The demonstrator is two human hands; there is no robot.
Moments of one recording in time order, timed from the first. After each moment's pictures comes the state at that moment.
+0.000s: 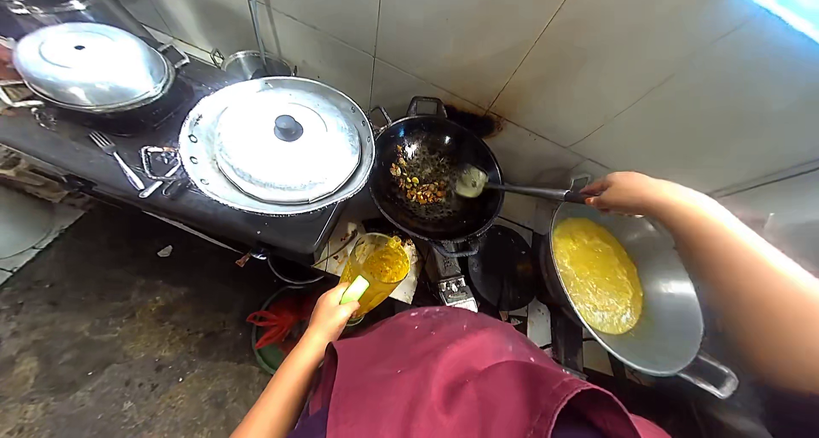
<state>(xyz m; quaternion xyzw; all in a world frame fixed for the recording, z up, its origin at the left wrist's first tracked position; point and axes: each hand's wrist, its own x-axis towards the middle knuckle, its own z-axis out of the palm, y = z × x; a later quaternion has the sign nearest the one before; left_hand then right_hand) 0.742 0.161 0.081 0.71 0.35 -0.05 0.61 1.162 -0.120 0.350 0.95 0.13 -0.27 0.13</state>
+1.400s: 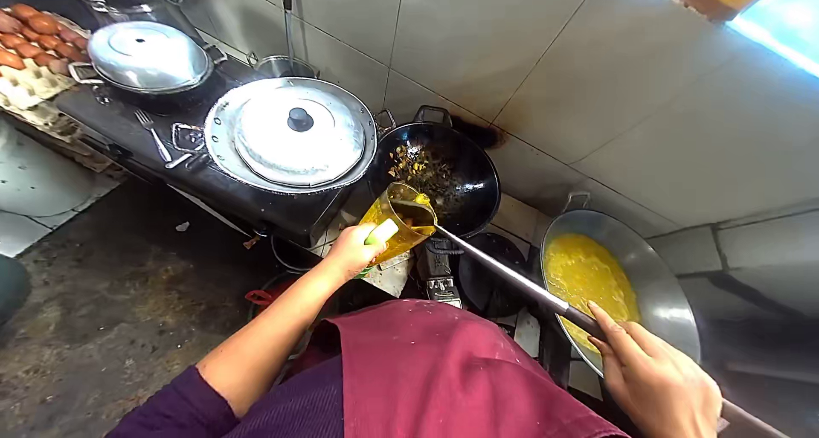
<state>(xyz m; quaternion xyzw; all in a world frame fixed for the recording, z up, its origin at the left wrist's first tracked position) 0.821 0.148 0.178 0.78 0.23 0.01 0.58 0.946 -0.277 0.317 0.88 0.43 0.19 0.03</state>
